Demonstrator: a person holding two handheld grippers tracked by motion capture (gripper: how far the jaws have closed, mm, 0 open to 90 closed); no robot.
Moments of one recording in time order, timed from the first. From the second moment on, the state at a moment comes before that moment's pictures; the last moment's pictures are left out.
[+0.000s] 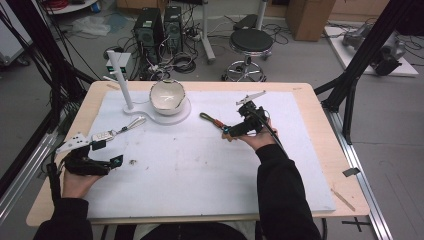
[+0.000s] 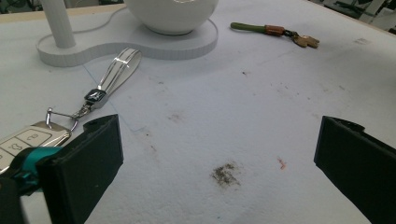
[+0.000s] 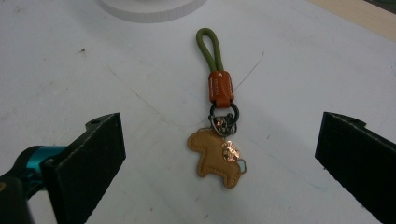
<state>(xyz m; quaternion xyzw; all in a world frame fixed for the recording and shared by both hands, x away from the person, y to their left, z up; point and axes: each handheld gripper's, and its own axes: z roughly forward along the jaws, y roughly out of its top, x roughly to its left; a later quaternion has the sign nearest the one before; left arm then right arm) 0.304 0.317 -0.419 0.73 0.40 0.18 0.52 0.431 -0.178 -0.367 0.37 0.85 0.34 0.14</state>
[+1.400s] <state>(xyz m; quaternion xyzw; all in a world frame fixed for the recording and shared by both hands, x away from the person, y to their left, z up) 0.305 0.320 -0.420 0.73 0.40 0.18 0.53 0.518 -0.119 -0.411 0.37 0.89 0.27 0.07</state>
